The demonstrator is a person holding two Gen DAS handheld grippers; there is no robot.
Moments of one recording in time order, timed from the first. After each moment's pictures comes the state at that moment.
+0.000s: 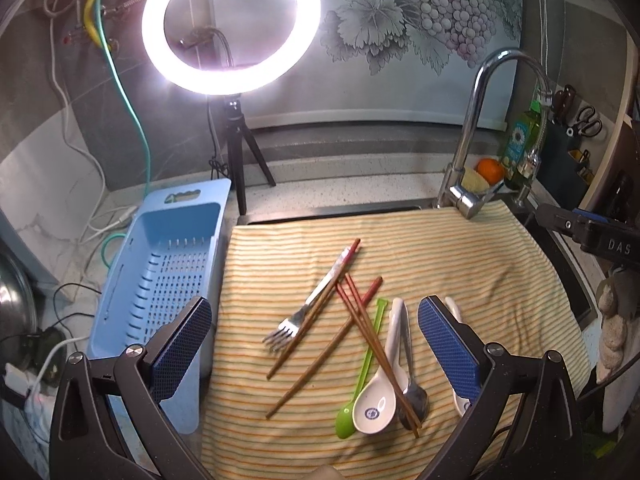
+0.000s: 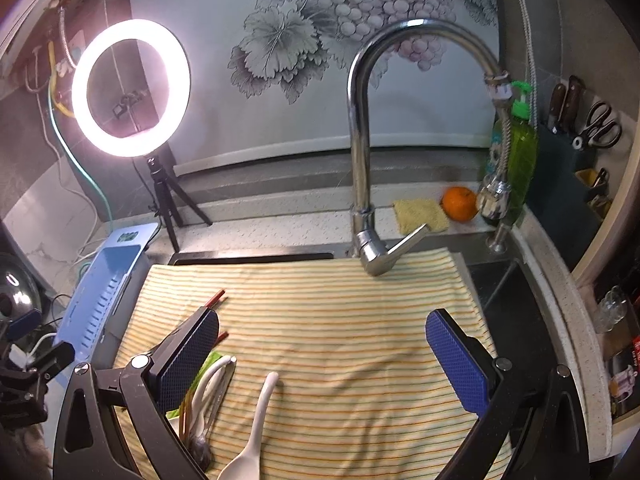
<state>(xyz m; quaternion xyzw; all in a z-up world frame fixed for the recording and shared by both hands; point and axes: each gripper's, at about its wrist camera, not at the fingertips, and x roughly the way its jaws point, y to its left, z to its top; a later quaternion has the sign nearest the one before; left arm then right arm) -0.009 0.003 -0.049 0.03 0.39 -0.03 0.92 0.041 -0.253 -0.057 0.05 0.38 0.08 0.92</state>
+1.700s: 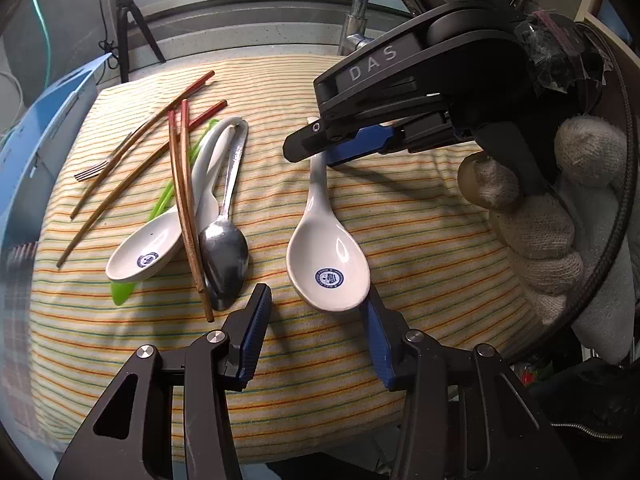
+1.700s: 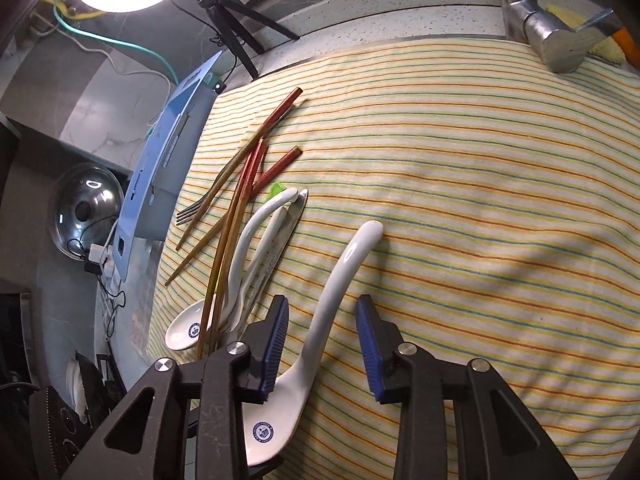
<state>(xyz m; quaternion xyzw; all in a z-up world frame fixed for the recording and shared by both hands) -0.063 -0.113 -0.174 -0.01 0.51 -0.12 0.85 0.080 -0.214 -0.201 0.10 0.61 0.30 0.73</state>
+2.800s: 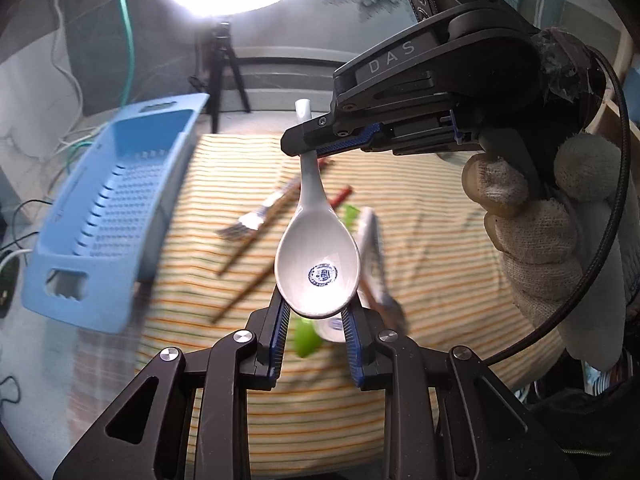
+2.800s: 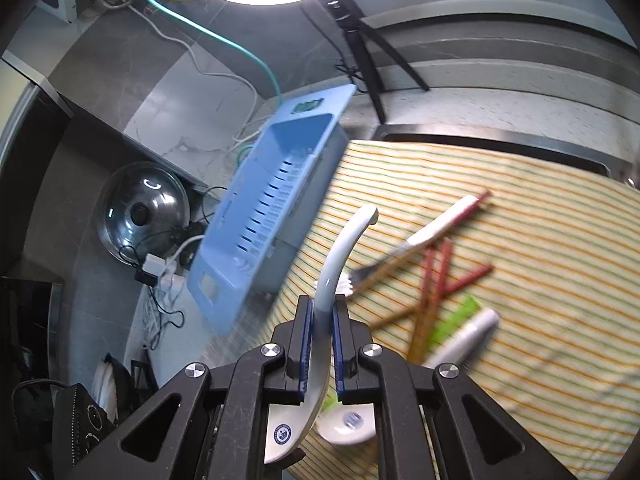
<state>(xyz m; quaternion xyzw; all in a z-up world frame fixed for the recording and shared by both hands) -0.051 0.013 -0.107 -0.04 0.44 -0.06 0.89 0.094 -0.073 -0.111 0.10 0.54 0.39 0.74</state>
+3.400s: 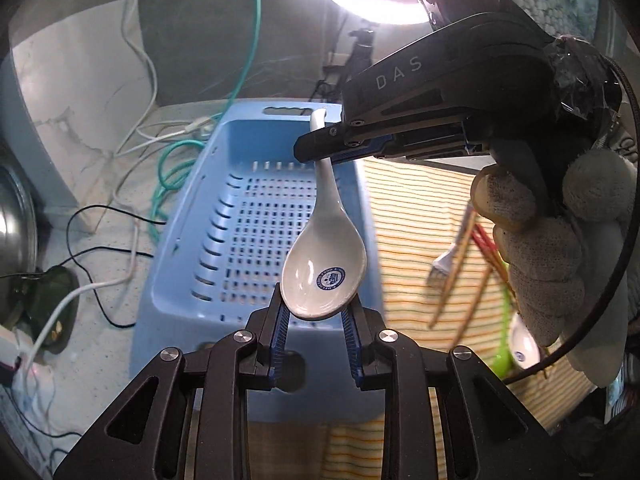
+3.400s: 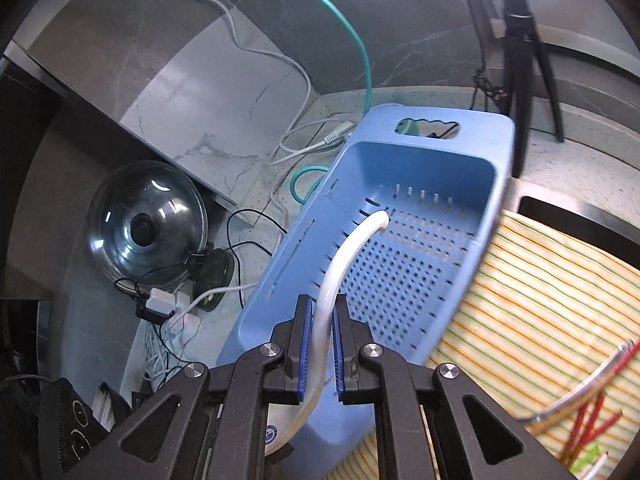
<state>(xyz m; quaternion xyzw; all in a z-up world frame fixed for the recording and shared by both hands) -0.002 0.177 -0.112 -0.04 0.45 0.00 0.89 0.147 0.117 -0.116 0.06 0.53 0.43 0.73</state>
